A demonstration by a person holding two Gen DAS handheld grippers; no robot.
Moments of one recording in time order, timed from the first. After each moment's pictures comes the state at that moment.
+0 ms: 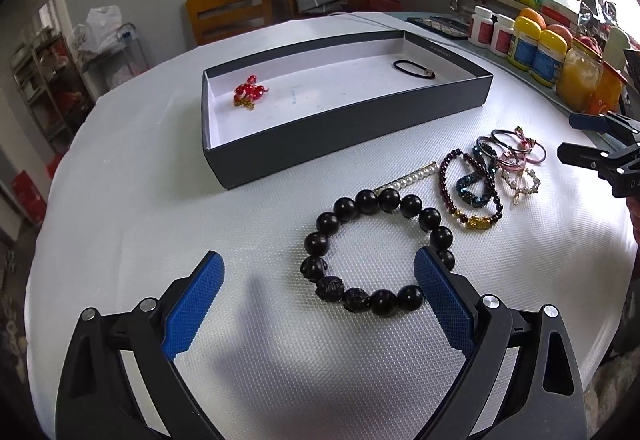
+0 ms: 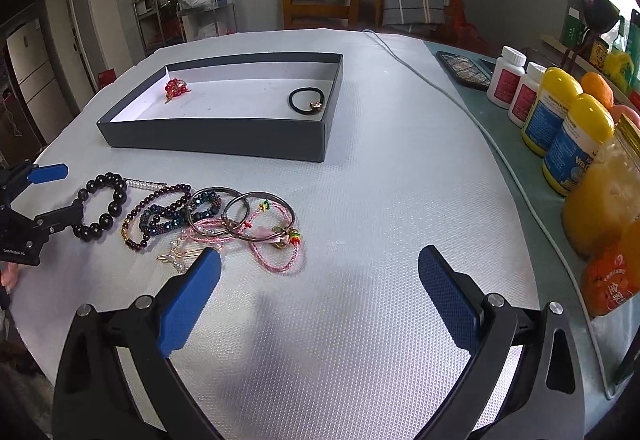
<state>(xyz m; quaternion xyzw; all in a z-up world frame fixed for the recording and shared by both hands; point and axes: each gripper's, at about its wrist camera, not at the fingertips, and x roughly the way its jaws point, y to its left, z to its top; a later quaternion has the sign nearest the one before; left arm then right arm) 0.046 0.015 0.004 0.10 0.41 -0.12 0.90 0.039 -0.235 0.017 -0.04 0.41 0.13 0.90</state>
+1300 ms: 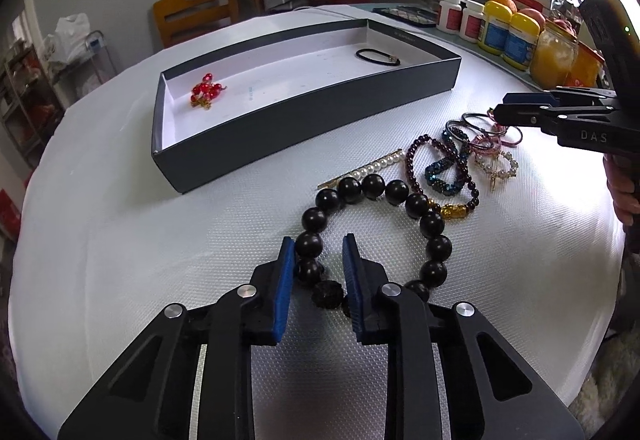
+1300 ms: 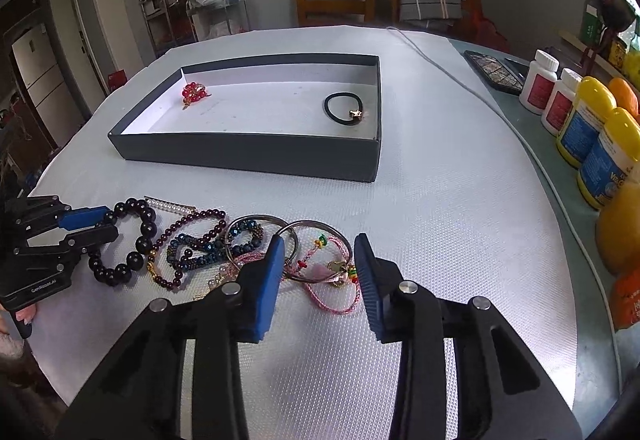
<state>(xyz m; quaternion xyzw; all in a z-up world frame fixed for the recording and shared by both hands) 0.046 0.003 -0.007 0.11 0.42 -0.17 0.88 0.059 -0.202 0.018 -0.02 0.41 0.15 0.90</state>
